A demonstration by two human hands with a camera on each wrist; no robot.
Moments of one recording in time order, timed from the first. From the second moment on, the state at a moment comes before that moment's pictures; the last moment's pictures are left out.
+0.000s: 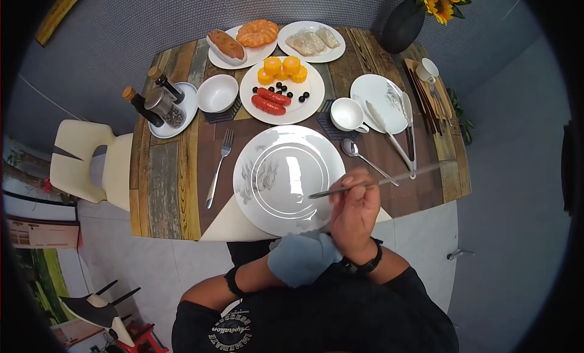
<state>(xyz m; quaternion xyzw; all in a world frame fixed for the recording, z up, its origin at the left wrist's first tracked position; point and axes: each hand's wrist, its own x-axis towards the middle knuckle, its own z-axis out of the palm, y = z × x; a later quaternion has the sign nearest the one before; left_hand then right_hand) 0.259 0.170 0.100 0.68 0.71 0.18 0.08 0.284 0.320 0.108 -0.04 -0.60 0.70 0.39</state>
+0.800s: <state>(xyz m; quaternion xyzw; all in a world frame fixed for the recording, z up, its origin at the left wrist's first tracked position) 0.229 0.120 0.091 0.34 0.88 0.32 0.12 0.375 0.449 0.062 -0.25 -0.92 0.26 0.14</state>
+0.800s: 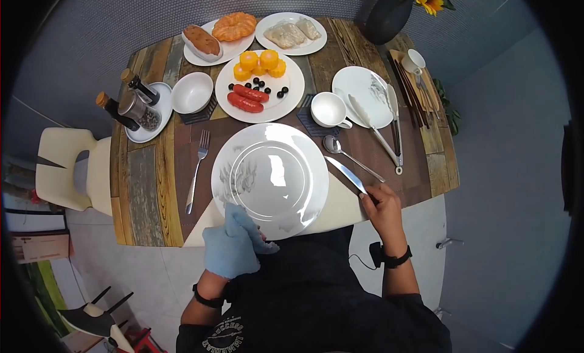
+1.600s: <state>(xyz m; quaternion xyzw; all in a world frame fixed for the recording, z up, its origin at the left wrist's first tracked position) 0.226 0.099 0.119 0.19 0.90 0.35 0.15 0.345 0.443 0.042 -0.19 -0.90 0.26 0.29</state>
